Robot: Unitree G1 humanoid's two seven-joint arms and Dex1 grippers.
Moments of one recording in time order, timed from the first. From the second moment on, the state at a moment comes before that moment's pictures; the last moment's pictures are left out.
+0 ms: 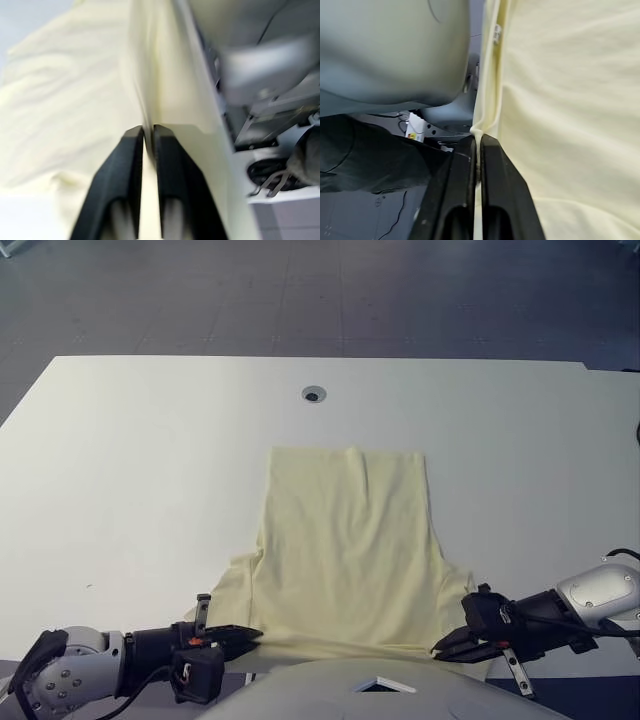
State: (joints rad) left arm 0.84 1.15 0.12 -0.57 -0.02 -0.50 -0.79; right arm 0.41 -1.17 -0.07 -0.82 0.50 0.62 1.28
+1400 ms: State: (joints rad) left arm -0.49 0.62 -0.37 0.48 0.43 -0.33 -0.53; right arm -0.46 -0.58 0.36 0.33 -0.18 0.14 0.56
